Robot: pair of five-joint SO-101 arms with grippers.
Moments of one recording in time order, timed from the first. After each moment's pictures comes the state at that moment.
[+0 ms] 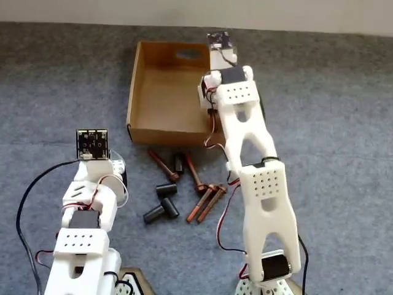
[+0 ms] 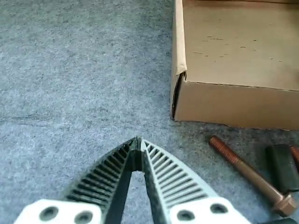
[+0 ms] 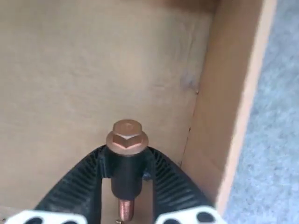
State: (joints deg) left arm -7.3 -63.5 87.5 19.3 1.4; right arm -15.7 55.2 -62.0 79.2 -2.3
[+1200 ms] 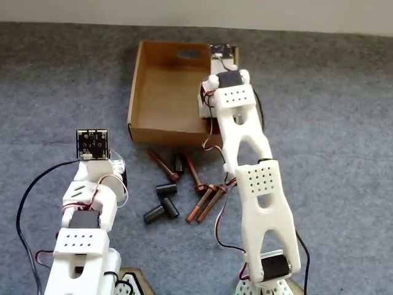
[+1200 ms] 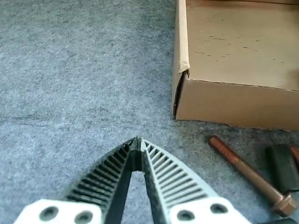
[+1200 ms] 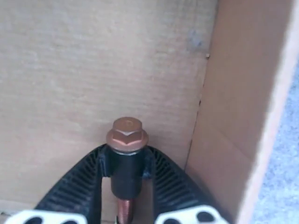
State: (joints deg) left arm -7.3 -63.5 87.5 19.3 1.4; right arm -15.8 62.5 -69.8 87.2 -7.3
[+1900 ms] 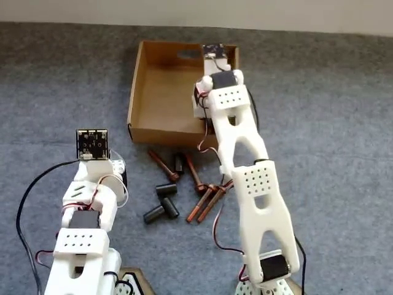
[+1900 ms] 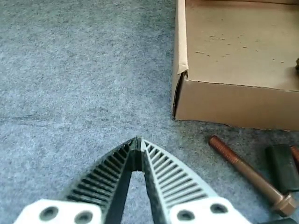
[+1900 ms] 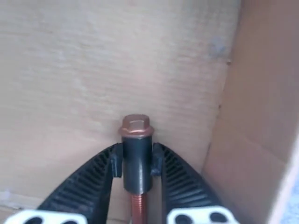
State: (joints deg) left arm -7.3 -63.5 87.5 19.3 1.4; right arm -18.3 62.5 -70.5 86.6 -7.3
